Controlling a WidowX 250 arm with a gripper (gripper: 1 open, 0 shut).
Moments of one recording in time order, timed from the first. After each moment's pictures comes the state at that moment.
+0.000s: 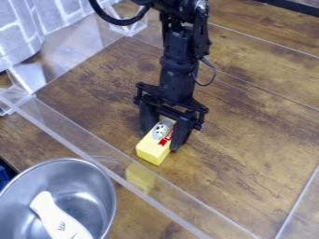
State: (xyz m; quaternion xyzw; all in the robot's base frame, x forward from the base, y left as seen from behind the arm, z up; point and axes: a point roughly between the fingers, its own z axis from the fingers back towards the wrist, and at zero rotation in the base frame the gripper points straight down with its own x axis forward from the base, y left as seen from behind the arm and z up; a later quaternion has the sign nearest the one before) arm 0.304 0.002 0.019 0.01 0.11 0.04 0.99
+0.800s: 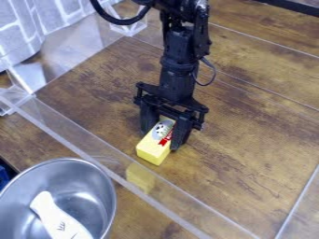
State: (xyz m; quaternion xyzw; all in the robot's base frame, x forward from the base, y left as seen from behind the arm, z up) arm 0.302 0.002 0.020 0.01 0.12 0.04 0.99
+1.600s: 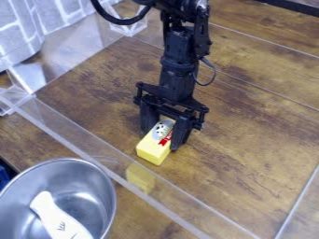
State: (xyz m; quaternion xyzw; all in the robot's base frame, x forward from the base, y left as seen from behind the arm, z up) arm 0.301 0.002 0.023 0.01 0.13 0.05 0.99
